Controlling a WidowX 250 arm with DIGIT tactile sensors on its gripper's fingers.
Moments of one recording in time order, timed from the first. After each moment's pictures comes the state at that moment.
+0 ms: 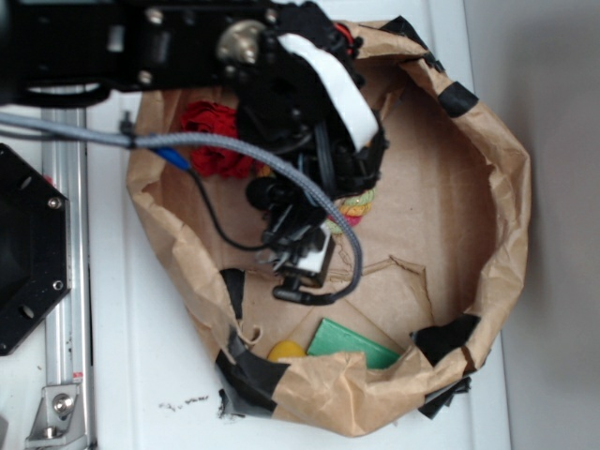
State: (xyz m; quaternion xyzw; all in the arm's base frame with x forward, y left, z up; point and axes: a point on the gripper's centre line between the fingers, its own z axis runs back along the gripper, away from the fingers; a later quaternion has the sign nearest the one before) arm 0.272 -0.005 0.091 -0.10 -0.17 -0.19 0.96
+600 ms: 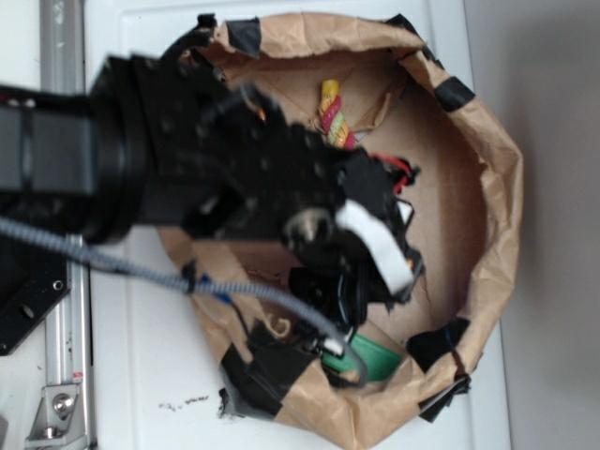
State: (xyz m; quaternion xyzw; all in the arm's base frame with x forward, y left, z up) arm 0.286 -0.060 0.061 -0.07 -0.18 -0.29 0.94
